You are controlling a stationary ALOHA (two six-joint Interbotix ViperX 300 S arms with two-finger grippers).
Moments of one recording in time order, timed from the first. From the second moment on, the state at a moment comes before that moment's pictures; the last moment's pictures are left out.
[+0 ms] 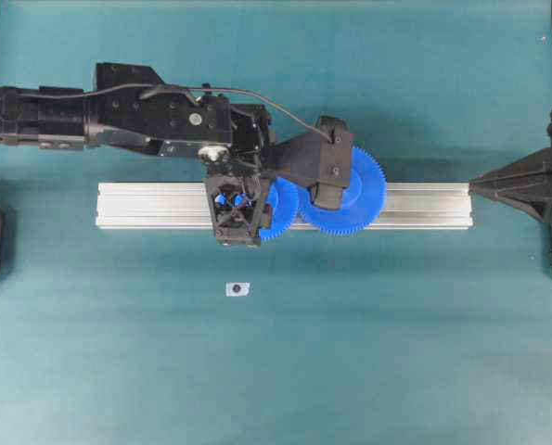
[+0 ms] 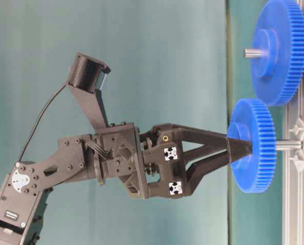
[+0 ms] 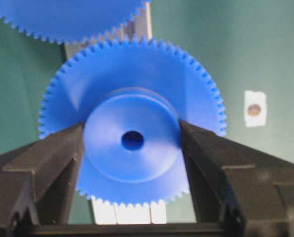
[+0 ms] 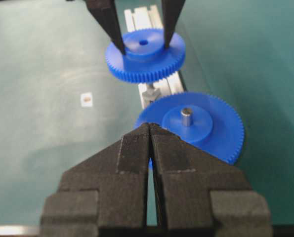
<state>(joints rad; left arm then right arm) 0.11 0.23 0.08 0.02 1.03 0.18 -0.10 -1.11 1.31 0.04 0.04 0.11</state>
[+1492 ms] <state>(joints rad) 0.09 0.24 0.04 0.02 1.07 0.18 -0.10 -1.12 1.31 0.04 0.04 0.11</state>
